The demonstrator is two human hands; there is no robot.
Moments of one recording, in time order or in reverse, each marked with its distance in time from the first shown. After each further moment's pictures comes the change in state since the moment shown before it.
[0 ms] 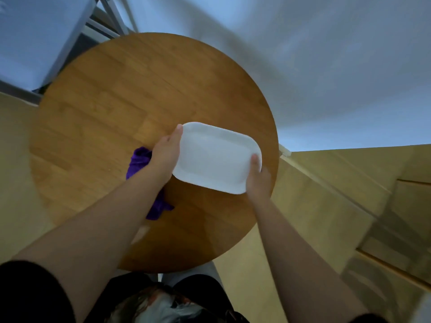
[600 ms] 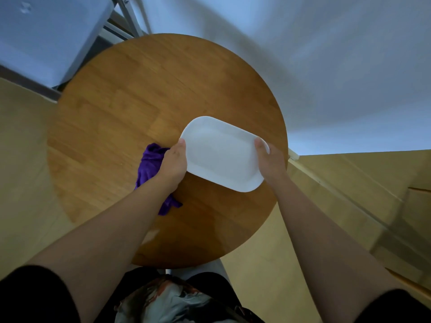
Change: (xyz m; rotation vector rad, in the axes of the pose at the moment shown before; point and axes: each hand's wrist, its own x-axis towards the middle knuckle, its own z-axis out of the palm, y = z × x) left_hand -0.011 -0.035 -0.005 -0.014 -0.046 0.115; right_hand 0.018 -0.036 -0.010 -0.154 -0.176 -0.226
